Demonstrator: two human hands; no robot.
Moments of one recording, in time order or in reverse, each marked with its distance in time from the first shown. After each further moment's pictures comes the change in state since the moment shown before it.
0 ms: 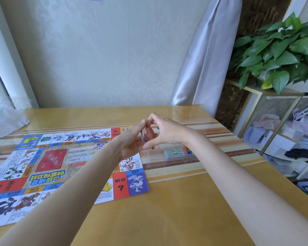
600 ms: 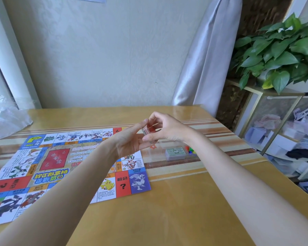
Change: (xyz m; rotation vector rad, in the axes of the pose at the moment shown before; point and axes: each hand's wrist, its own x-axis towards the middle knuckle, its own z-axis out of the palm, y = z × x) left_hand -0.014 0.009 -0.003 -0.068 -0.167 -0.016; right_hand 0.000 0.001 0.003 0.400 0.039 -0.014
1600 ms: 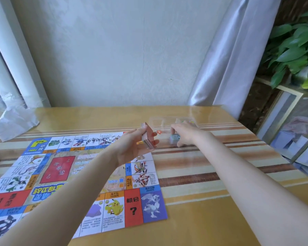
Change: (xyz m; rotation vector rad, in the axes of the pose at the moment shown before) left_hand 0.034 0.007 -0.056 0.012 0.186 0.059; right_hand 0.089 0.074 -0.018 -0.959 -0.105 0.252
